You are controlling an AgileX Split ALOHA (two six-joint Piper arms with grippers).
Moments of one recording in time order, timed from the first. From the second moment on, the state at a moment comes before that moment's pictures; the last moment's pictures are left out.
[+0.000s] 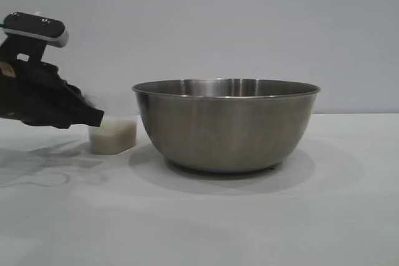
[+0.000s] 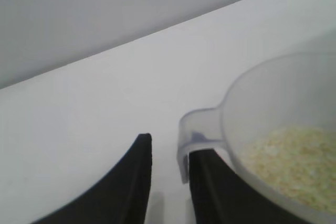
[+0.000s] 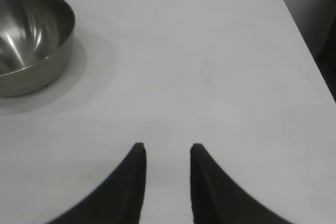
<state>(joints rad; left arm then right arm) -0.27 2.18 -0.73 0.04 -1.14 0.21 0.00 -0.02 -0.49 0.06 1.14 -0.12</state>
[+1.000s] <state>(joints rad) -0.27 1.88 -0.82 0.46 -1.13 0.36 0.00 -0.02 -0.49 0.06 1.14 -0.12</state>
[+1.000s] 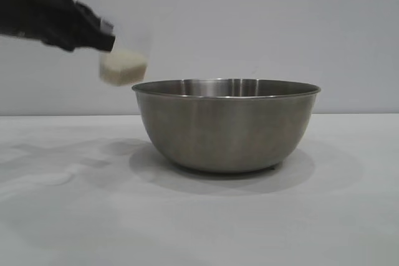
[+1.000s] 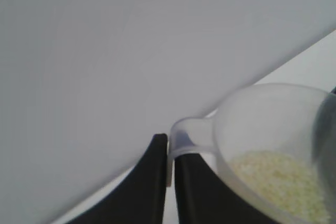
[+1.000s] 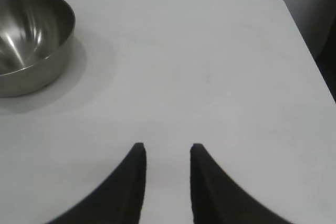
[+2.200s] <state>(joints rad) -0.36 1.98 -1.05 0.91 -0.98 1.01 0.00 -0.02 -0.49 0.06 1.14 -0.12</state>
